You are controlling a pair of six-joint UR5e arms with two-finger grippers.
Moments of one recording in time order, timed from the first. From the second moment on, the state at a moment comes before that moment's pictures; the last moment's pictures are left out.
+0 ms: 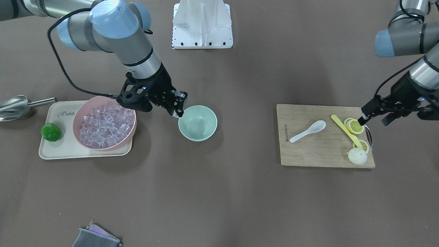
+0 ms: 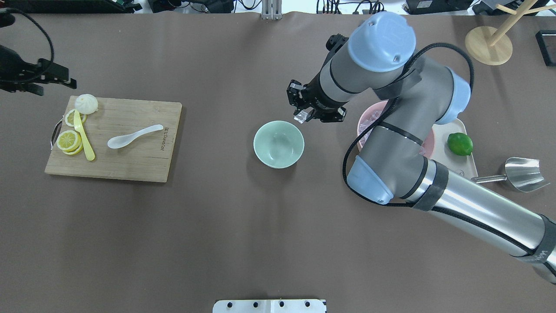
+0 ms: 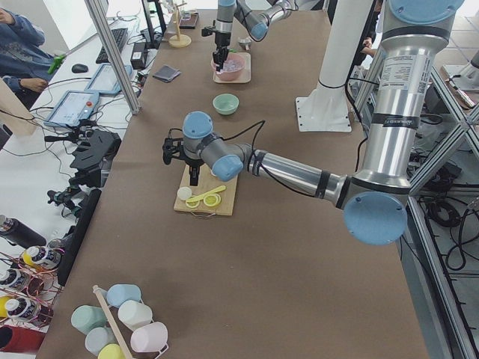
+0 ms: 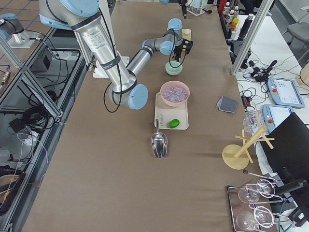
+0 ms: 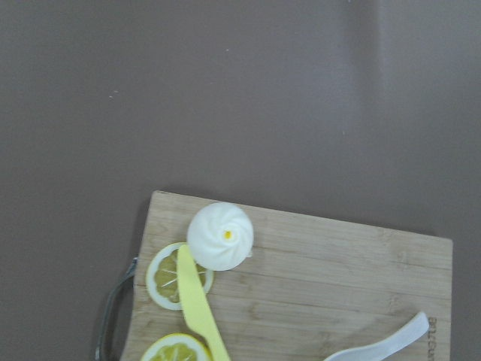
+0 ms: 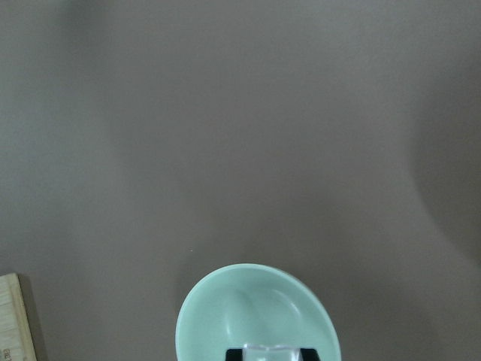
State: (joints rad) left arm -1.10 -1.79 -1.69 -2.07 -2.22 -0.93; right arm 0.67 -0.88 1.68 -1.37 1.95 1.61
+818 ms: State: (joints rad) left arm -0.95 -1.92 -1.62 -2.08 -2.15 -0.48; right arm 0.56 -0.86 1.62 -1.31 1.79 1.64
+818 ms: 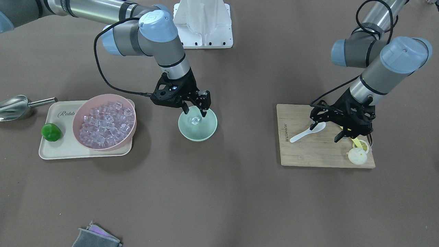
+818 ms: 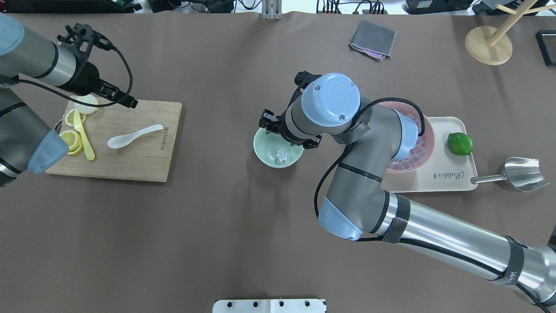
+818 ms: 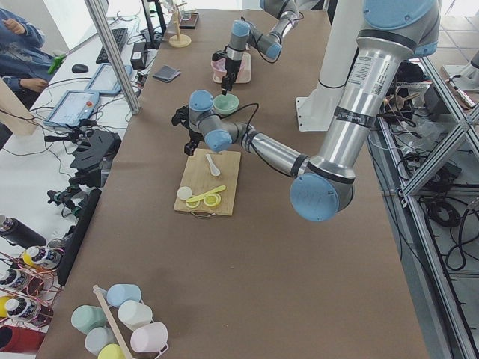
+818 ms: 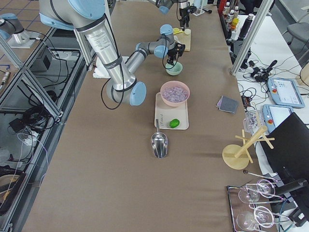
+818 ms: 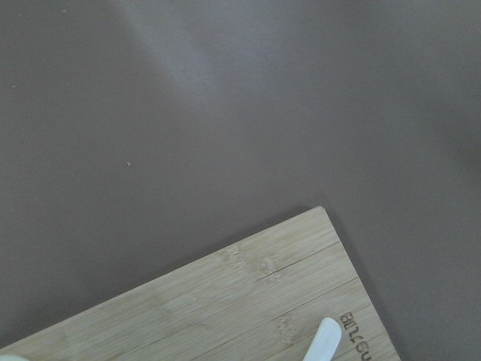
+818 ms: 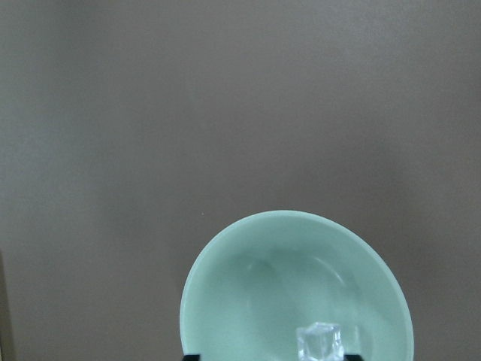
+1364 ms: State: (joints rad) left arm -0.87 -1.93 -1.61 -2.10 -2.10 -0.28; right arm 0.73 -0.93 1.80 -1.45 1.92 1.60
